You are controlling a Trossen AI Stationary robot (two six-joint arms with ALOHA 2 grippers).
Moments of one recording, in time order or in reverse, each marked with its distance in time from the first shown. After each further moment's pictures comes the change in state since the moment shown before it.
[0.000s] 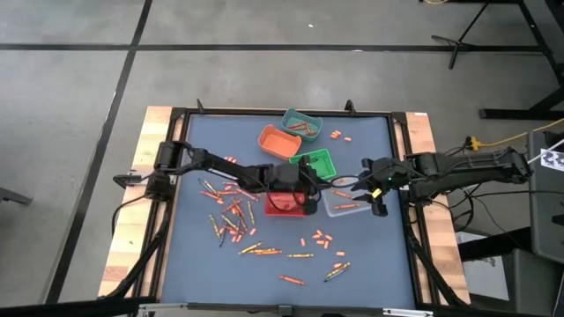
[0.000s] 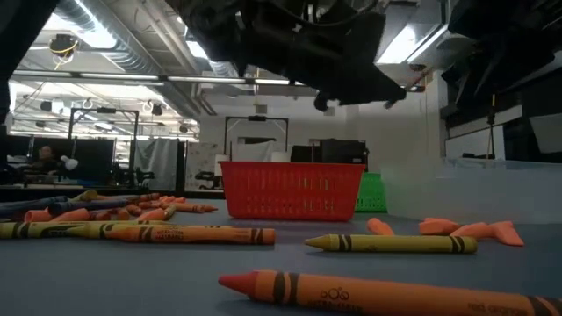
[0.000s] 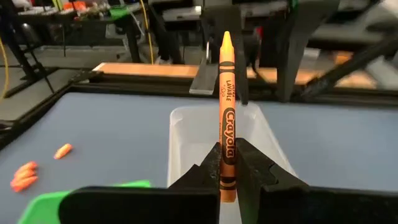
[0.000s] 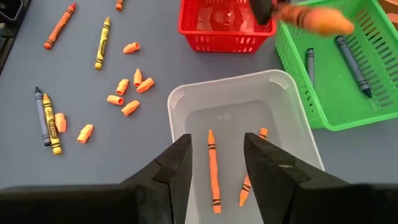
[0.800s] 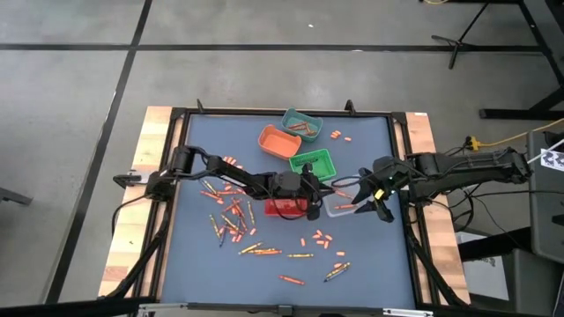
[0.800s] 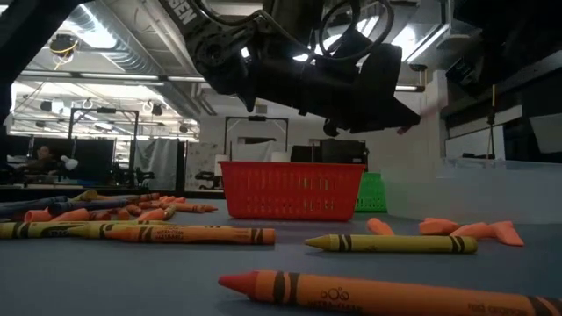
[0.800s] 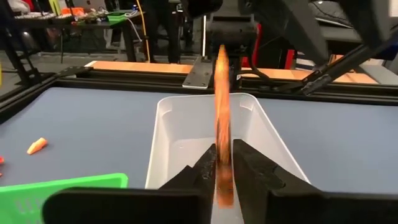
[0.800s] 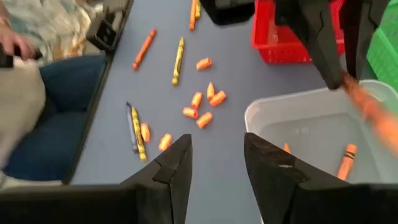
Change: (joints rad) left arm -0.013 0.127 0.000 0.168 -0.008 -0.005; right arm 0.000 0.000 0.000 0.076 -0.262 0.137
